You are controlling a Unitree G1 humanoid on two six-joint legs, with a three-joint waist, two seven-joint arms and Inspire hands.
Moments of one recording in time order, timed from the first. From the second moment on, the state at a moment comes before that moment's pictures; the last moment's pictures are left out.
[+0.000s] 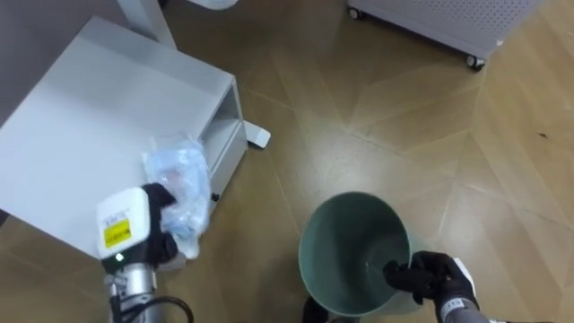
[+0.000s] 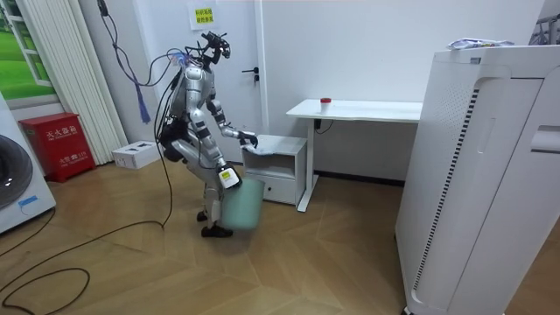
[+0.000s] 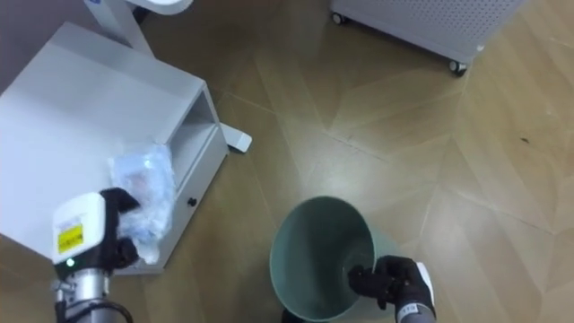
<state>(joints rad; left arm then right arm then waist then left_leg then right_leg) -0.53 0.27 -0.49 1.19 0.50 -0.16 0.96 -0.40 -0.30 0.34 1.01 0.50 -0.10 -0.23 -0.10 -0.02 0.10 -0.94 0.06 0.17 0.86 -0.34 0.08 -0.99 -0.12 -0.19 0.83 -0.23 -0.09</state>
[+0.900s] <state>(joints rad) -0.40 0.12 -0.60 1.02 0.50 -0.23 0.77 -0.33 -0.22 0.37 0.91 0.49 -0.14 -0.20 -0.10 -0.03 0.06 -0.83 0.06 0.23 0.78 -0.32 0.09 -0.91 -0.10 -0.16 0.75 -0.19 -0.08</state>
